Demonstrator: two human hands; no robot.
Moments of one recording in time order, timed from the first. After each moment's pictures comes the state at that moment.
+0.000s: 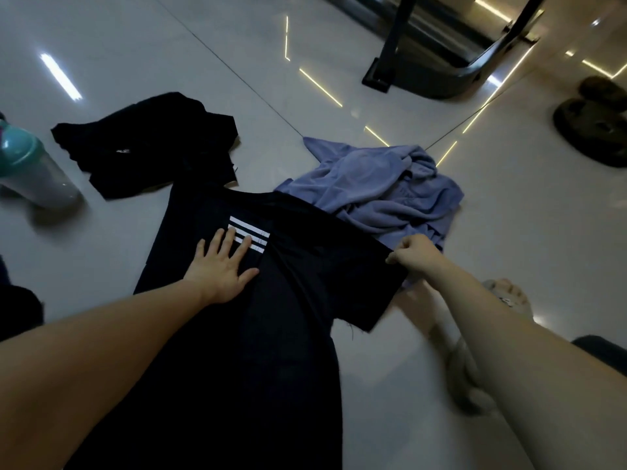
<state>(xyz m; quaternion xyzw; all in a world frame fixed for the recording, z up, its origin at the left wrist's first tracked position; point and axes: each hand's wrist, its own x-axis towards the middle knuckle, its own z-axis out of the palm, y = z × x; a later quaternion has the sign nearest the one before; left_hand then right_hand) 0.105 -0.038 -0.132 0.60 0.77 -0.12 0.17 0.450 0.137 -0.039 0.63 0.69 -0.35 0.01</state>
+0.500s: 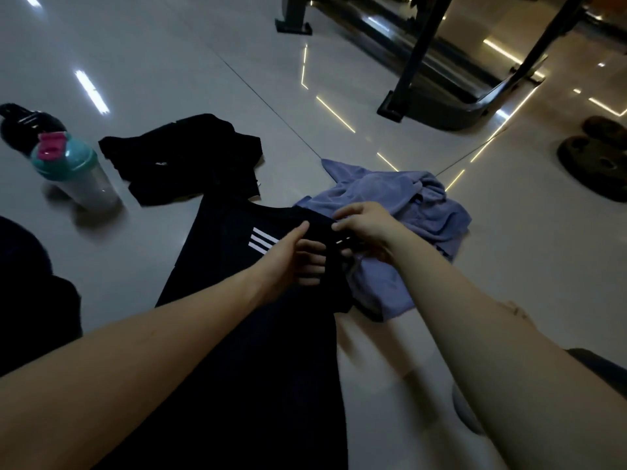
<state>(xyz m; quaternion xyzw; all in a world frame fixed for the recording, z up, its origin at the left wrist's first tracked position) 0.187 -0.017 -0.015 0.14 0.56 0.47 0.67 0.317 0.092 0.055 0.53 0.61 -0.58 -0.08</state>
